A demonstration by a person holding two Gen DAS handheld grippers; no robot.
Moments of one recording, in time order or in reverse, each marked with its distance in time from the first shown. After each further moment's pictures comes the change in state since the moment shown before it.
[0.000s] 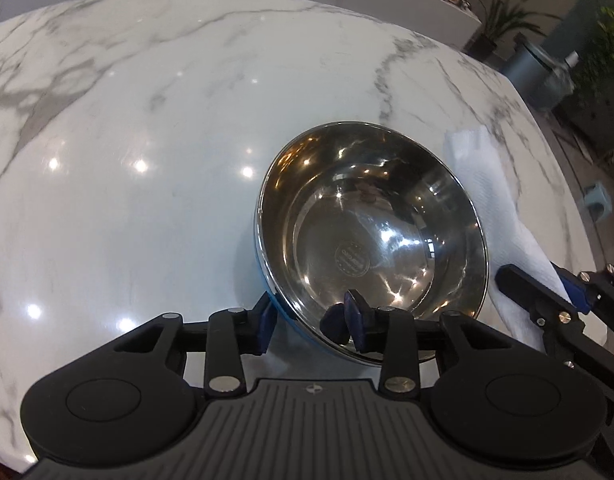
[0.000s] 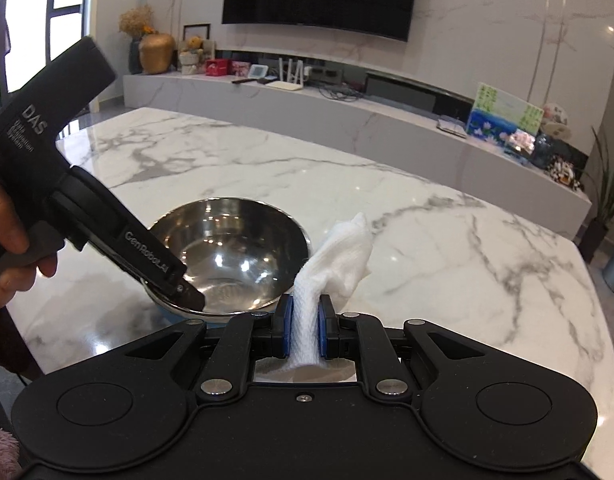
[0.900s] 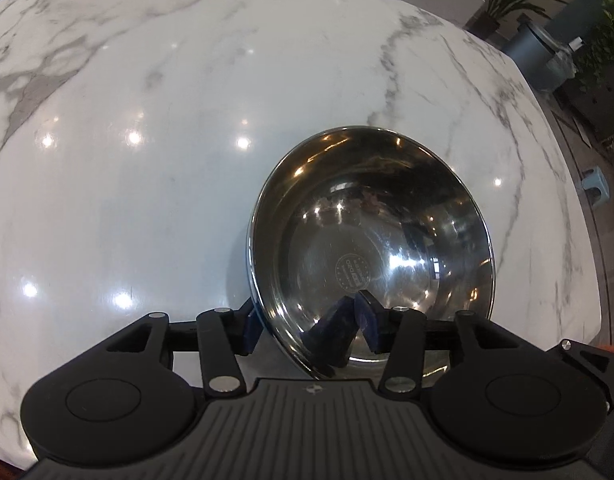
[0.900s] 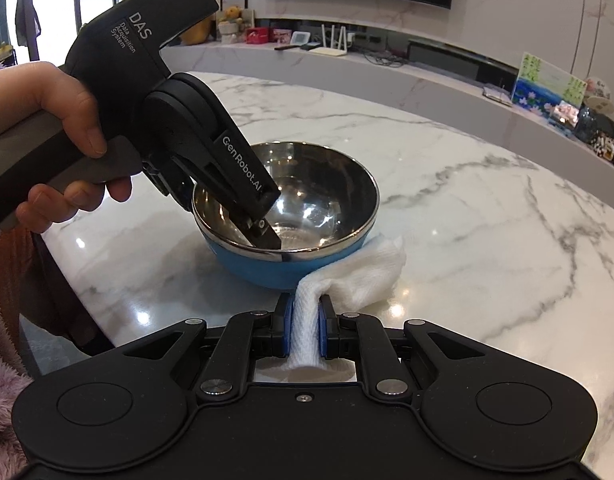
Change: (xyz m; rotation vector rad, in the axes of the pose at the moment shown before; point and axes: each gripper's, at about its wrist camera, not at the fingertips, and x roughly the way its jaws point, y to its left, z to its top) left arm 0.003 0.008 0.003 -0.028 0.074 -0.017; right arm 0.003 0.020 -0.015 0.012 0.102 0.100
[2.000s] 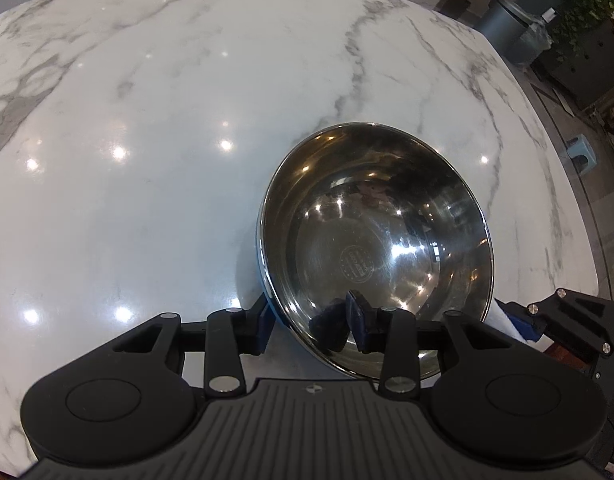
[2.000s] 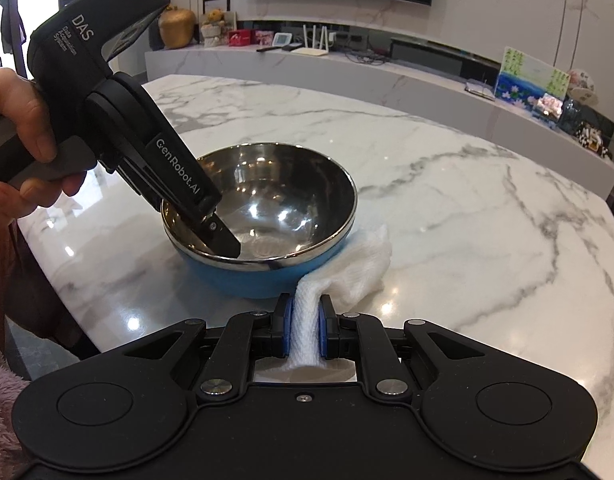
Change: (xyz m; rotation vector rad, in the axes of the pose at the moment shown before) left arm -0.004 -0.014 -0.010 0.093 0.001 -0.011; right arm -0.002 -0.012 -0.011 0.026 -0.001 -0.011
